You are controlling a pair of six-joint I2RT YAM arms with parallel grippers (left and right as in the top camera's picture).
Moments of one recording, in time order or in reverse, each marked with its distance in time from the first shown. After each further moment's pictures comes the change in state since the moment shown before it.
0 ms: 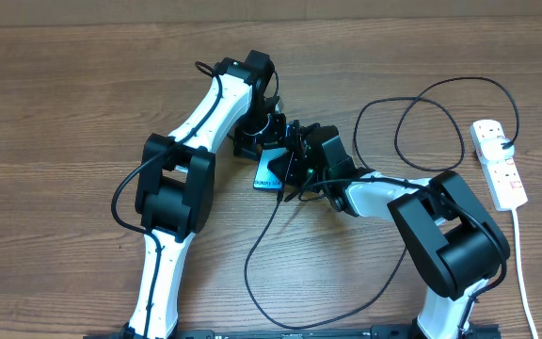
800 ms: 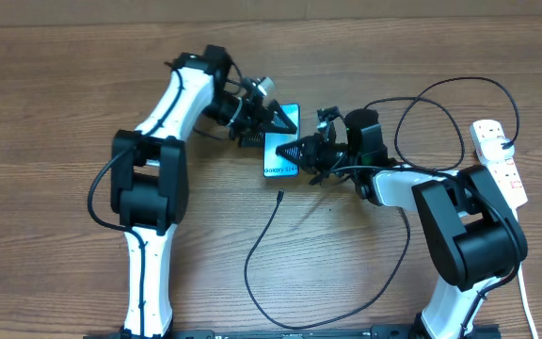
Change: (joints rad) left arm 0.166 -0.013 -0.032 -0.005 0.633 0.339; right arm -0.177 -0.004 -0.023 0.251 -0.469 0.058
